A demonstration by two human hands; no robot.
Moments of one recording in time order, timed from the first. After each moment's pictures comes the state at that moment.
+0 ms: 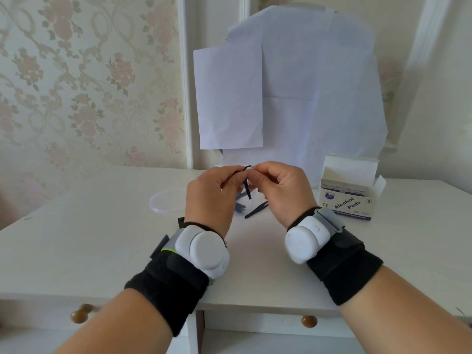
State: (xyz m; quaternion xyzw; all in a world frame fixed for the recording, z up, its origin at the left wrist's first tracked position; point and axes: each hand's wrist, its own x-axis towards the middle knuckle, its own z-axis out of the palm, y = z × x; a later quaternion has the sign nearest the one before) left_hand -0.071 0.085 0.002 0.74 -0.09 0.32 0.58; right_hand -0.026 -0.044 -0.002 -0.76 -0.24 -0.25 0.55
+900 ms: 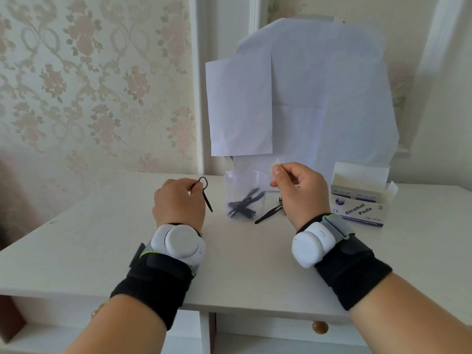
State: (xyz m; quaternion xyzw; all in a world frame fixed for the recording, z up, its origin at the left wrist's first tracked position) left_hand -0.039 0.152 -0.016 0.84 0.16 0.34 0.40; right_hand -0.017 -0.048 -0.005 -0.76 -0.12 -0.34 0.53
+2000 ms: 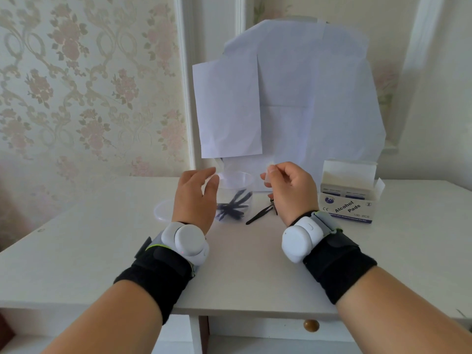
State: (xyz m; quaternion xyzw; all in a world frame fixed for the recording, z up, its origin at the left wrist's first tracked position) left_hand -0.027 0.123 -0.016 0.82 -0.02 0.35 0.44; right_hand -0.009 -0.050 -0.007 -0.76 -0.09 -0.30 0.57
